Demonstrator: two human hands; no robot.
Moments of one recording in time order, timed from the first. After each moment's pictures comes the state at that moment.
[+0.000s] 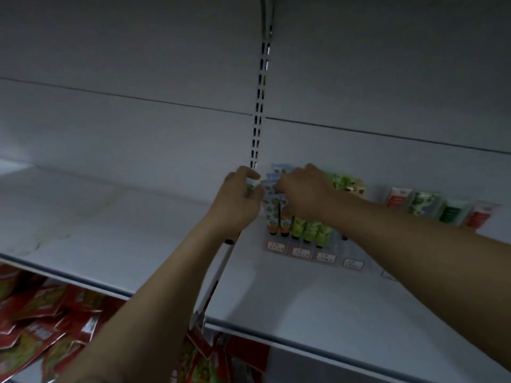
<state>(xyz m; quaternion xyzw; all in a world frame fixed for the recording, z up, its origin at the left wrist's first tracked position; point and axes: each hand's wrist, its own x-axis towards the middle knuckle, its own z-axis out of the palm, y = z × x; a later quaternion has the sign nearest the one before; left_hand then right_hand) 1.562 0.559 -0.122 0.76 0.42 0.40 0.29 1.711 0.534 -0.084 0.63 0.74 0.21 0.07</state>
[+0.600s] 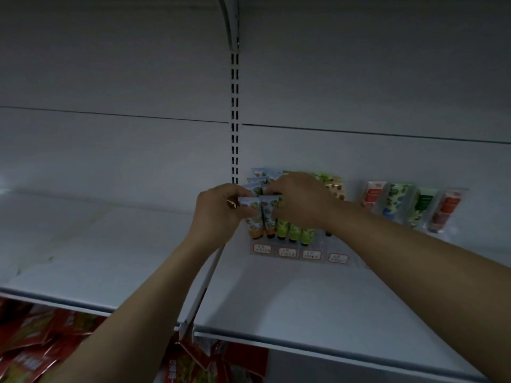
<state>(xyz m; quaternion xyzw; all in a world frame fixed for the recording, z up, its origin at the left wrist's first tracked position) 1.562 0.546 -0.127 0.74 0.37 0.47 0.31 1.730 0.504 -0.087 0.66 0.74 0.10 -0.08</state>
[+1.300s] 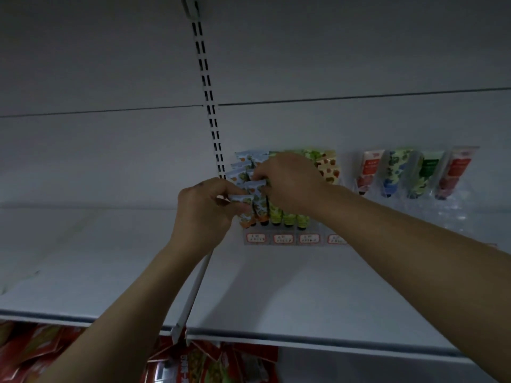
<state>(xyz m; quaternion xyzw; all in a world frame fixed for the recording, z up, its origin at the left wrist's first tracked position) 1.570 0.538 -0.136 0.79 0.35 0.48 0.17 1.739 0.516 -0.105 0.66 0.72 0.14 -0.16</state>
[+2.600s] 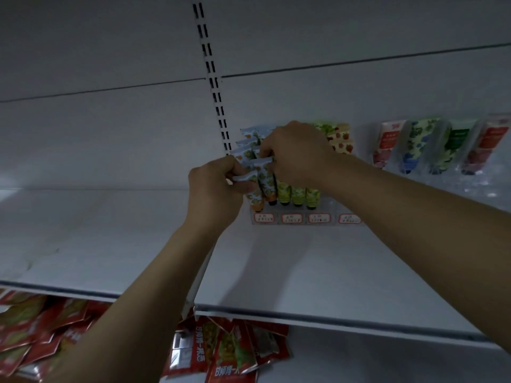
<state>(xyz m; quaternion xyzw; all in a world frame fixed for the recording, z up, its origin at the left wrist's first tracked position) 1.582 0.545 -0.145 0.78 0.41 0.46 0.15 1.739 0.518 -0.100 0.67 0.71 0.15 -0.15</state>
